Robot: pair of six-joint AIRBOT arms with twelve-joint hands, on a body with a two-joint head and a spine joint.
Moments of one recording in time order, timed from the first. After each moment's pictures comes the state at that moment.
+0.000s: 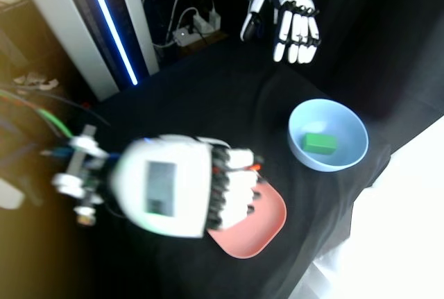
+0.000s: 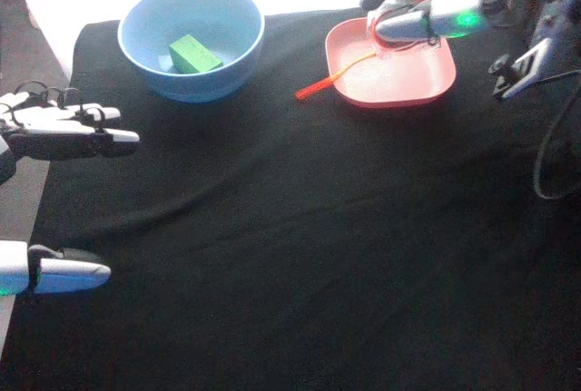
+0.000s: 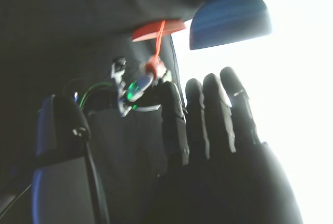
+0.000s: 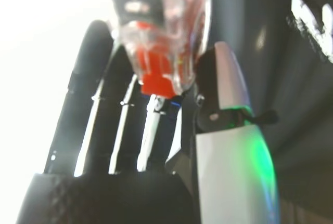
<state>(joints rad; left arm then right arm) 1.13 -0.78 0.97 -0.14 -1.25 0.77 -0.56 -1.42 1.86 -0.33 0.72 -0.03</state>
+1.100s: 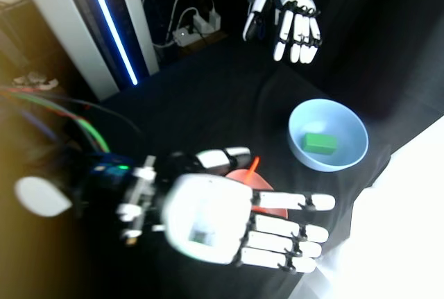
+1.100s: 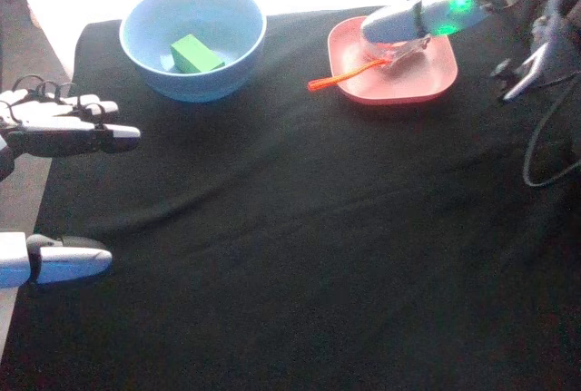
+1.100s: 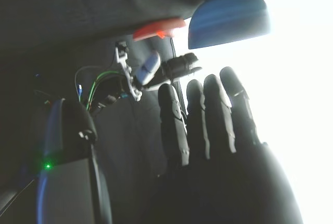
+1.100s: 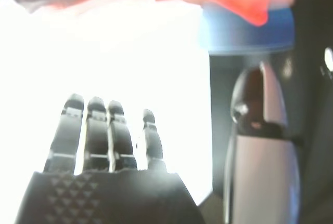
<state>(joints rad) 1.13 -0.80 0.98 -0.14 -1.26 0.76 -0.55 -1.44 1.92 -0.41 0.64 0.11</state>
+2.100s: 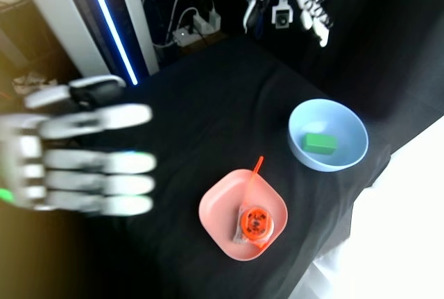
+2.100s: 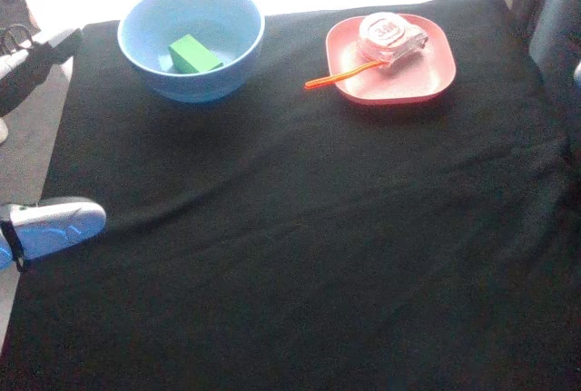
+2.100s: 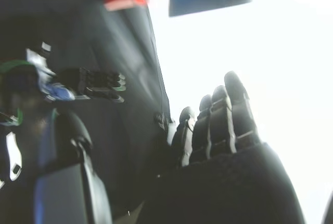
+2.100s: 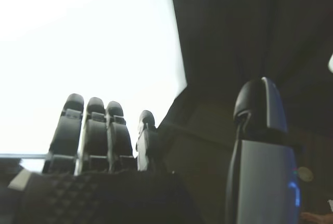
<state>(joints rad) 1.20 -0.83 0.95 -0.25 -1.54 0.75 -1.07 -0.98 1.30 0.18 1.50 -0.06</state>
